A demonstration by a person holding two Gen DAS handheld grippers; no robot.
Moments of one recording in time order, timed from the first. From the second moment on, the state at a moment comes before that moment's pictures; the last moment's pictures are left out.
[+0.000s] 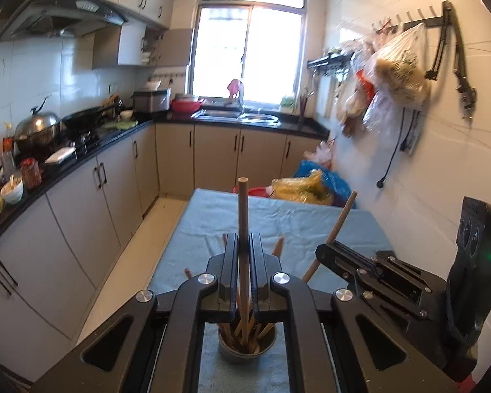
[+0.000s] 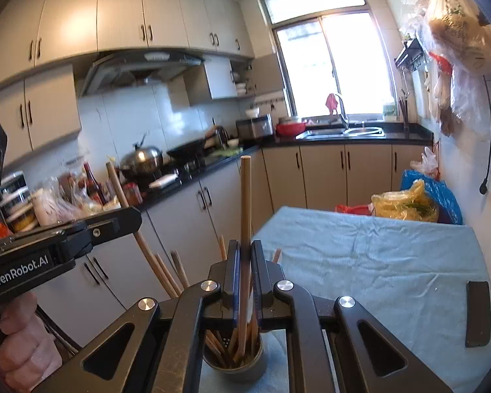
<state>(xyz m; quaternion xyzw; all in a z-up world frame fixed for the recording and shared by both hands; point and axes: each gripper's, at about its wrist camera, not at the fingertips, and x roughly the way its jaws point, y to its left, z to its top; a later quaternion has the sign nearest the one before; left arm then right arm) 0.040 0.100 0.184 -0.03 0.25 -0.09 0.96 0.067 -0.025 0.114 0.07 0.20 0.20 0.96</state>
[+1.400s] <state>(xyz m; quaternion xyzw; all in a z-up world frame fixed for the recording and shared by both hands) 0.025 0.123 0.127 -0.02 0.25 -0.01 0.97 0.048 -0.058 0.086 0.07 0.21 0.16 0.96</state>
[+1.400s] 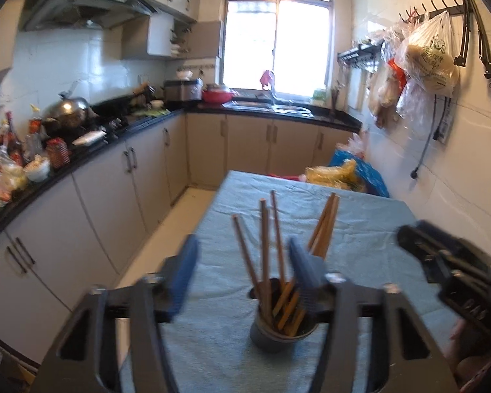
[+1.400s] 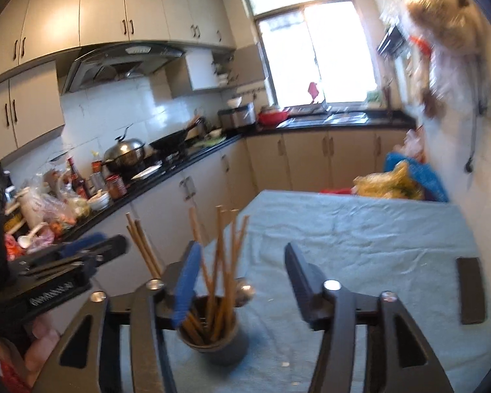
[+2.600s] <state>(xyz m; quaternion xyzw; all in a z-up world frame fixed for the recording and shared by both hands) -0.036 0.123 0.000 0.06 0.30 0.12 0.94 -0.042 -0.047 -0.018 0.00 0.28 0.09 0.96</state>
